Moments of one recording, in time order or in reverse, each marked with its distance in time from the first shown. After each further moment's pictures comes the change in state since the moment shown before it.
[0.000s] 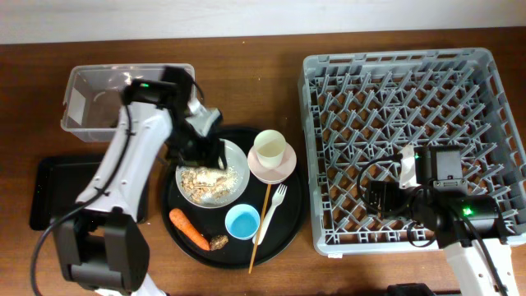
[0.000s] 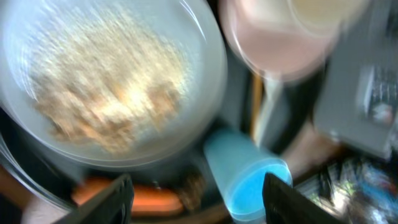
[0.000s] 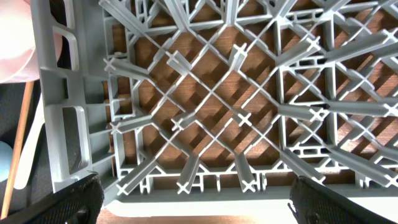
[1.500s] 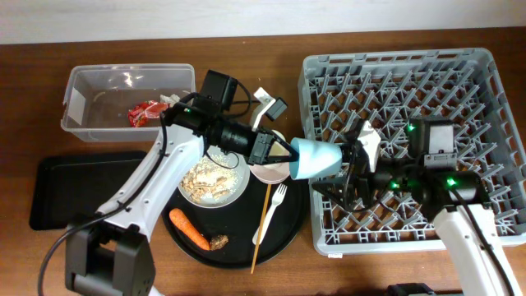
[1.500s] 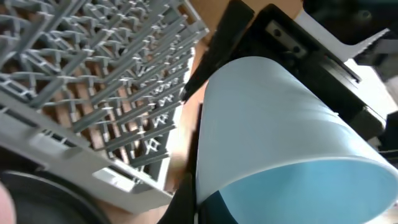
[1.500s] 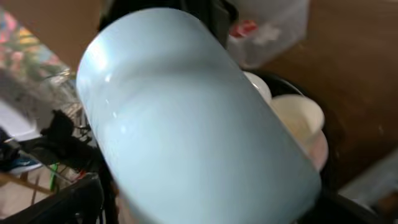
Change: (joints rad) left arm -0.197 -0.069 -0.172 0.602 0.867 0.058; right arm 0.000 0.166 0.003 0.395 -1.004 -0.601
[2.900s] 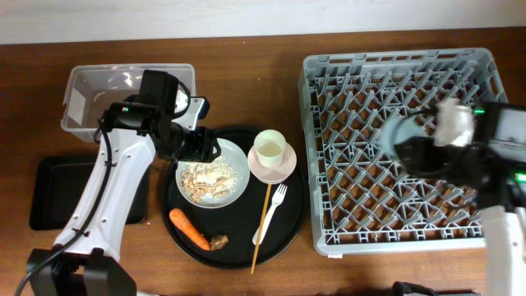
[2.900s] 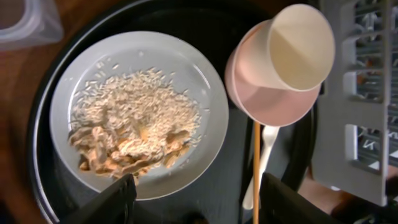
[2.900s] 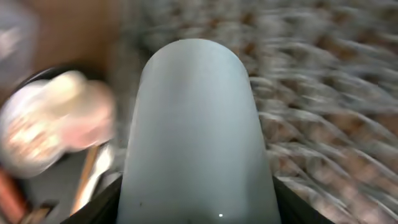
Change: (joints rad) left arm 0.237 -0.121 0.003 -0.300 -0.891 -0.157; right arm -0.294 0.009 0.331 -0.404 0.772 0.419
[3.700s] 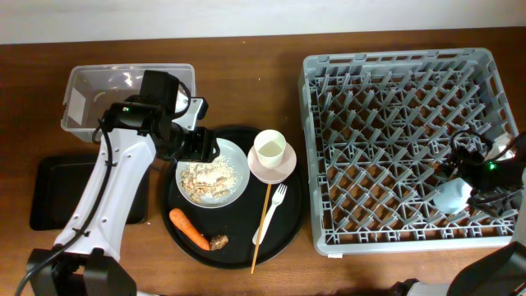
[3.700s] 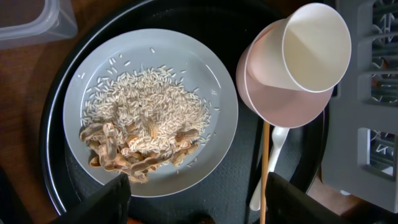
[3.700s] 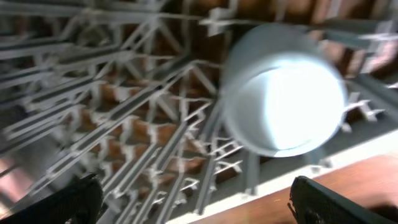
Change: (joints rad) left arm 0.000 0.000 0.000 -0.001 -0.031 -0.011; right arm -0.387 0.375 0.007 -0.153 0.009 0.090
